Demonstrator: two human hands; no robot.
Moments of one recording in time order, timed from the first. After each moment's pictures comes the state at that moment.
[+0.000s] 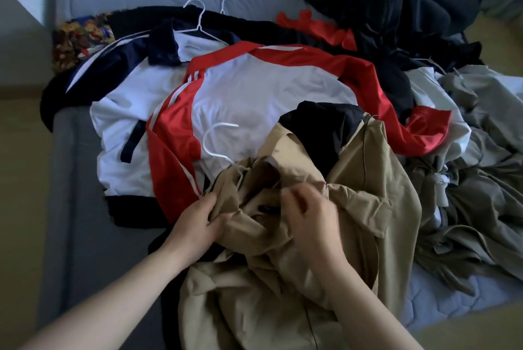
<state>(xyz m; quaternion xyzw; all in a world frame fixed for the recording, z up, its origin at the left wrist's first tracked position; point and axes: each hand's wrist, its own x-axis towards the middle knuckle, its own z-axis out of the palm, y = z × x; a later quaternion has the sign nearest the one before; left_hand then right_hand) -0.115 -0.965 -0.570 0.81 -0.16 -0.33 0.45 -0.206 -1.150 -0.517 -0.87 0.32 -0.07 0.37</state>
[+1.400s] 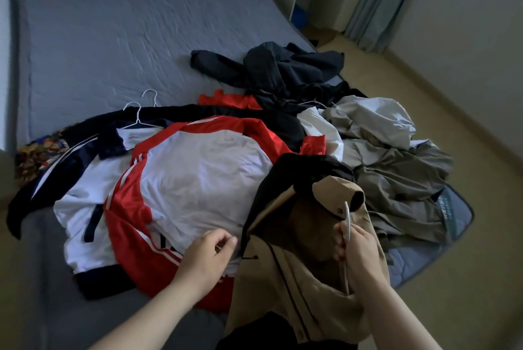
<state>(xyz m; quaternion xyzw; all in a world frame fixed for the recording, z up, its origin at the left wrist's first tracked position) -0.189 -1.059 -0.424 0.84 -0.27 -0.28 0.37 -0.357 -1.258 -0.378 -0.49 0.61 -0.19 0.59</state>
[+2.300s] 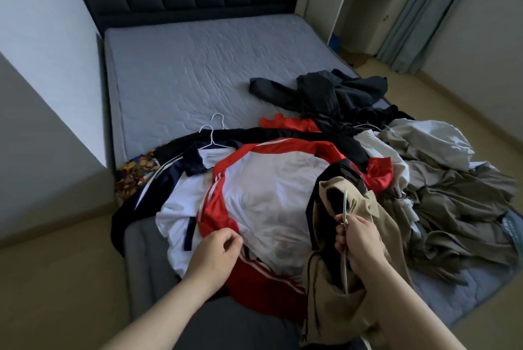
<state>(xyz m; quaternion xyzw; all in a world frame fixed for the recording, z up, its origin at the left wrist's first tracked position) -0.044 -0.893 -0.375 0.85 -0.23 -0.29 0.37 -0.183 -1.106 -0.340 -0.48 0.60 -0.18 0.62</state>
